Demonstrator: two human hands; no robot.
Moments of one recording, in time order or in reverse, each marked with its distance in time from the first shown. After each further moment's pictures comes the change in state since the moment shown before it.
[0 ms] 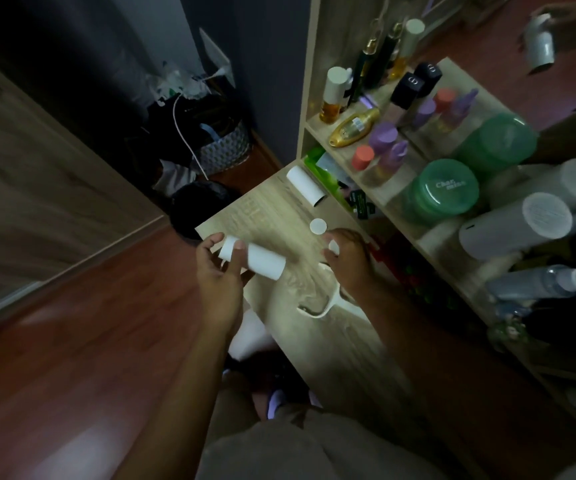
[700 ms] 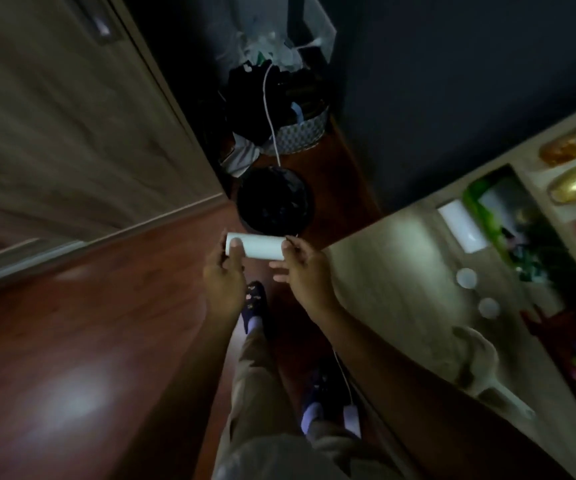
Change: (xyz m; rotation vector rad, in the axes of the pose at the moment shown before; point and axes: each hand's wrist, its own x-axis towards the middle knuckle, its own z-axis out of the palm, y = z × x) left_hand 0.207 -0.014 -0.204 0.258 0.209 -0.026; right_hand 0.035 -0.307 0.183 0.820 -0.333 0.352
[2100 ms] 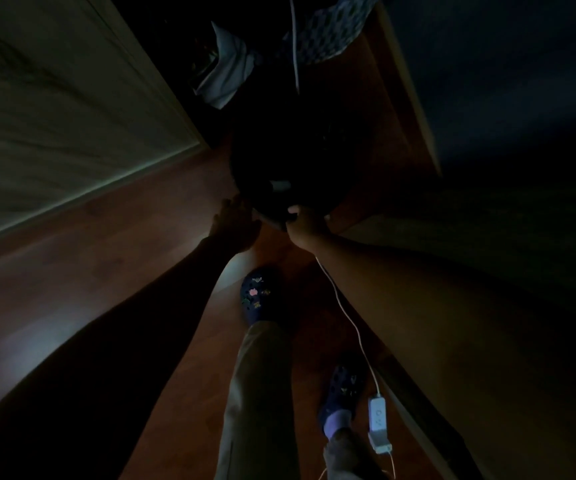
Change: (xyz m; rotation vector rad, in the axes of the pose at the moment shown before) left_hand 0.373 -0.249 0.083 1.187 -0.754 0.042; right_hand 0.374 0.208 0.102 -0.639 -0.156 0.445
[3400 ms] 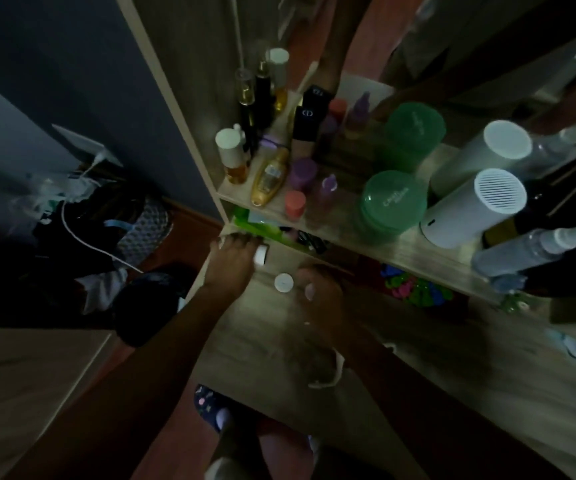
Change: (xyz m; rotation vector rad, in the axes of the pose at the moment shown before) left_hand -0.293 0.508 0.002 0.747 0.385 0.800; right_hand -0.440 0.300 -0.286 0.203 1.048 -0.332
